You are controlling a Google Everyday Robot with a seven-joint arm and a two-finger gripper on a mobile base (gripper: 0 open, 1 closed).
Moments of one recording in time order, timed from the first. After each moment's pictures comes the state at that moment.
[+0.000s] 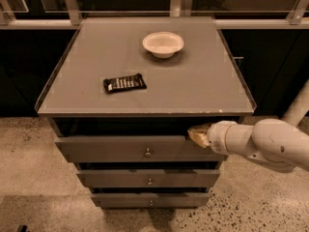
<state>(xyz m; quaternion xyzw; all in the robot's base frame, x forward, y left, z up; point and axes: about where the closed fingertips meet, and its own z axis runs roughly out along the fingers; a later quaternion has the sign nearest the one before) 0.554 -0.157 0.688 -0.30 0.83 0.16 0.44</state>
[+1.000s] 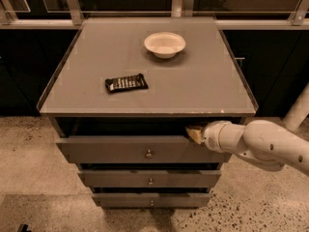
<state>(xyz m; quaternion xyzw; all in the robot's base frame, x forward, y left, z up) 0.583 -0.151 0.670 -0.26 0.84 0.16 0.45</state>
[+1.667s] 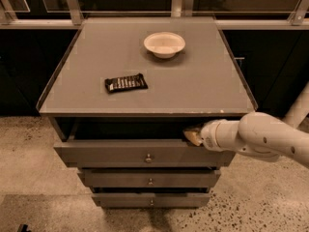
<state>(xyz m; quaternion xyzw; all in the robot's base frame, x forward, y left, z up) 0.571 -0.143 0.666 -0.30 0.85 0.16 0.40</state>
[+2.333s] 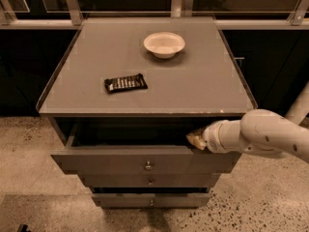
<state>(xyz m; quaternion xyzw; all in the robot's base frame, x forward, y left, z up) 0.555 -0.150 0.664 -0.33 0.86 0.15 0.36</state>
